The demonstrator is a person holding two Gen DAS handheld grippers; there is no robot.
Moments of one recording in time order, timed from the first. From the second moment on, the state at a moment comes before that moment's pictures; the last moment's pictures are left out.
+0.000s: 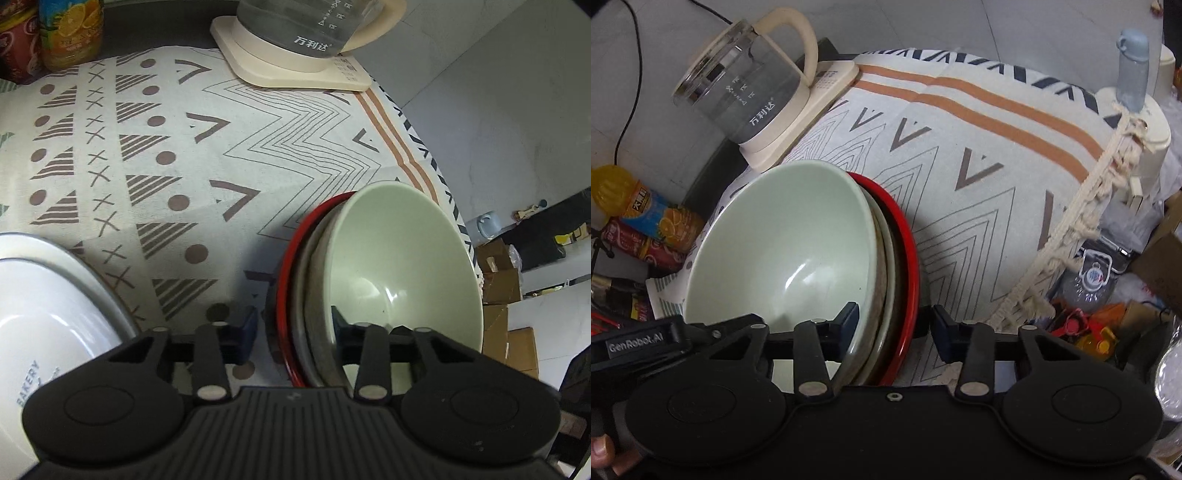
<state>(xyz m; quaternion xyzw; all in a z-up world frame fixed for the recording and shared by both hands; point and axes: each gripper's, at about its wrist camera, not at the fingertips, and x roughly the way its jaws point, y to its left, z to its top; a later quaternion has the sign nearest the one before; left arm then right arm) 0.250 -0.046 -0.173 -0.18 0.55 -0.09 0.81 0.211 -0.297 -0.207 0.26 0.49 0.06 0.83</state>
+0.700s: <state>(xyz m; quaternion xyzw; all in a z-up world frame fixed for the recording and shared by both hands) 0.240 -0.039 -0.165 -0.19 0.54 -0.08 0.82 0.212 -0.299 -0.208 0.29 0.50 0.06 0.81</state>
